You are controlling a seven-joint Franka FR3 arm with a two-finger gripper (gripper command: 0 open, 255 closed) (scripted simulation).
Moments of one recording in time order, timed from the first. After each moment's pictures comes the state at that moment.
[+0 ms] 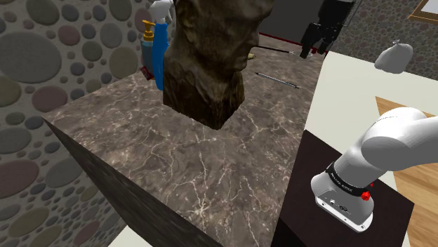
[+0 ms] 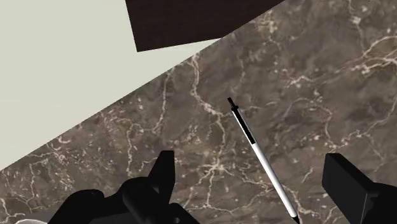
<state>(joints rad) -0.01 -0.77 -0.06 -2.38 -0.08 1.65 0.10</state>
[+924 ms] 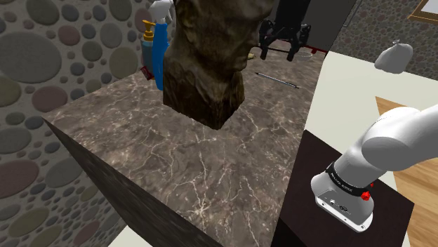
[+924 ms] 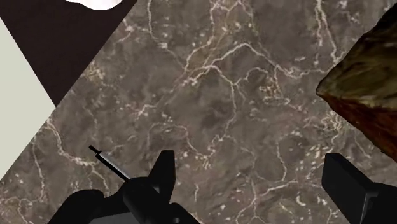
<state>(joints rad) 0.00 -0.52 0.17 -2.19 0.18 1.61 0.61</state>
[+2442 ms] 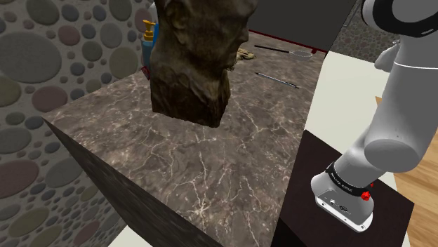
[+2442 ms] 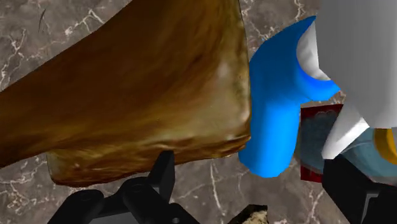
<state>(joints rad) 0.08 0.34 0.34 -1.27 0.33 1.60 1.55</state>
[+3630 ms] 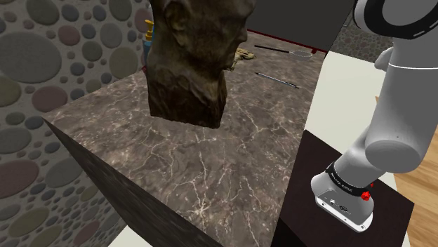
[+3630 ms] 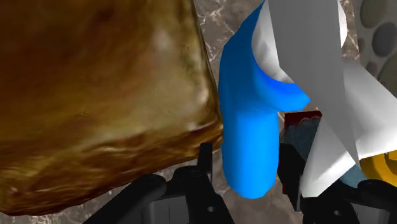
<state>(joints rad) 0.11 0.39 0.34 -1.30 0.33 1.70 1.60</state>
